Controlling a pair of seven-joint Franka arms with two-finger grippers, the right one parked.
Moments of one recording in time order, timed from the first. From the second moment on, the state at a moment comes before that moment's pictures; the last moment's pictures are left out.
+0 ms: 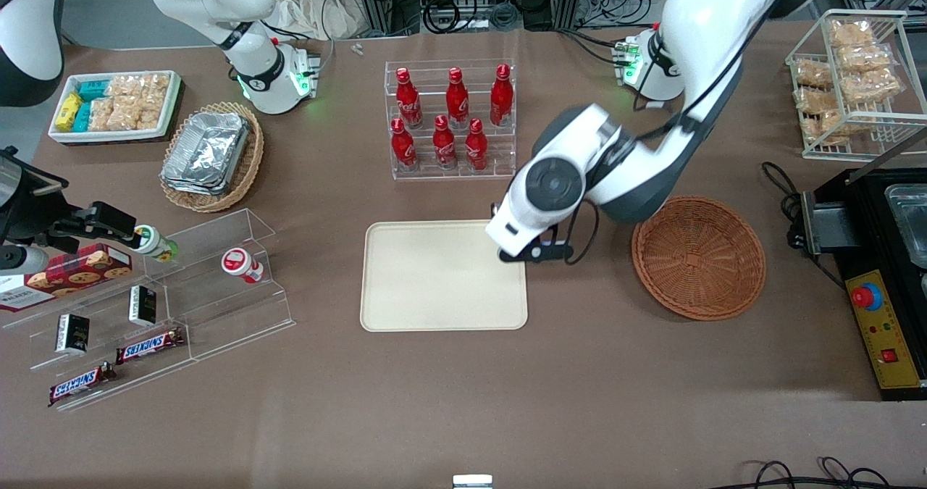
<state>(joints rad) -0.17 0.67 -0.61 -1.45 0.15 1.80 -0.86</state>
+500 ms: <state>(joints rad) -0.23 0.84 -0.56 -1.39 0.25 2.06 -0.97</state>
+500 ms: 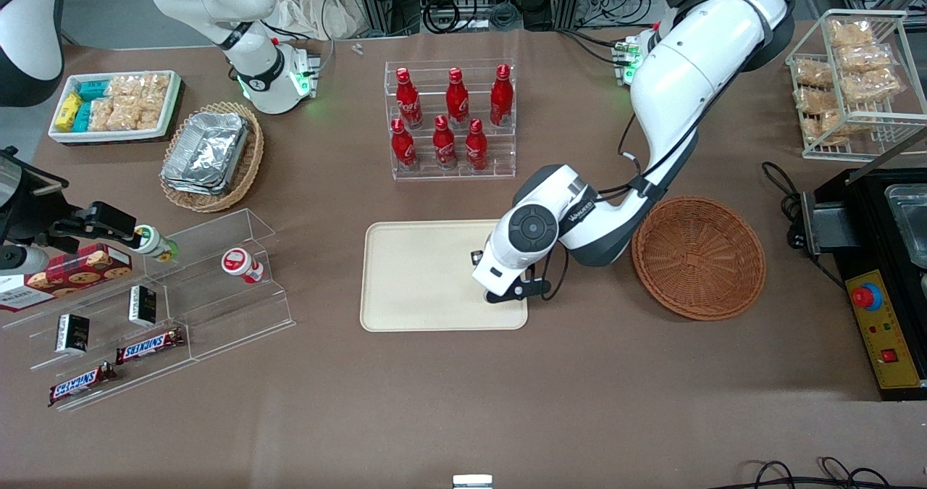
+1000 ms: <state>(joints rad) -0.35 0.85 -0.43 -1.38 0.27 2.06 -0.98</state>
